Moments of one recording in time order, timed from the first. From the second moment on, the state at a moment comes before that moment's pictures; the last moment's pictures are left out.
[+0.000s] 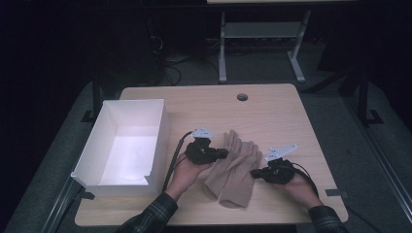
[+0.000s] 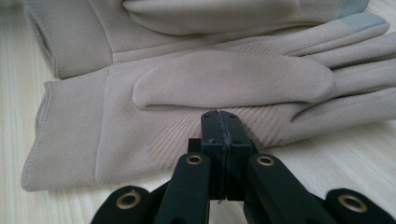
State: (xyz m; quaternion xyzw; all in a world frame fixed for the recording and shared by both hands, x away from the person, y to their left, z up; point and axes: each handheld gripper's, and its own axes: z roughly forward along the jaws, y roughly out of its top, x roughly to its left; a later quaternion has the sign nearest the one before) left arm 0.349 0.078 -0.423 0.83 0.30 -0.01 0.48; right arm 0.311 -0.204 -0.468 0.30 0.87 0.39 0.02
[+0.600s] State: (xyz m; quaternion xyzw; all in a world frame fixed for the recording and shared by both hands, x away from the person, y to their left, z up) left arm 0.342 0.057 -0.424 0.83 0.28 -0.02 0.47; right arm 0.318 -0.178 -0.469 0.29 0.87 0.39 0.03
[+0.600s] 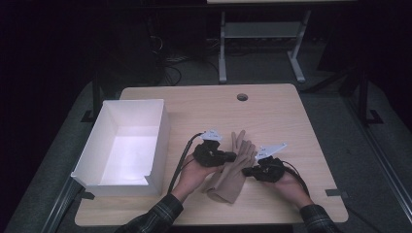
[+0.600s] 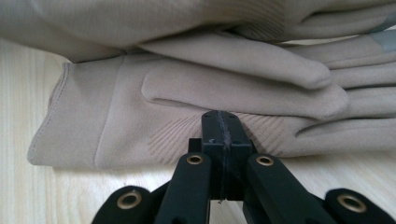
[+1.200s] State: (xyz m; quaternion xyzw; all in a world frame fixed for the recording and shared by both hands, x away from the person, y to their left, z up) left arm 0.340 0.047 -0.439 0.85 0.28 -0.02 0.45; right arm 0.317 -0.179 -0.462 0.30 0.87 0.40 0.05
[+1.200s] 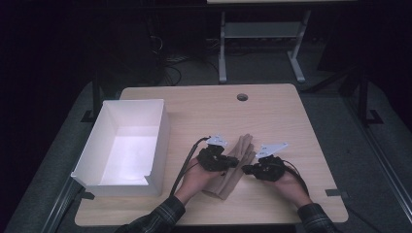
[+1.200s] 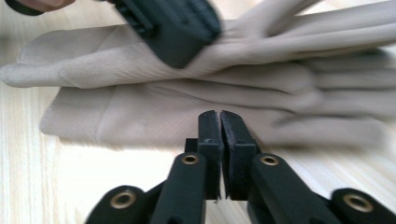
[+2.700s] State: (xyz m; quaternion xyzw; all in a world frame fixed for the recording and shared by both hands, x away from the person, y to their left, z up) left arm 0.324 0.067 -0.456 0.90 0.25 -0.04 0.37; right arm 0.337 -0.256 -0.476 0.43 0.81 0.36 0.15
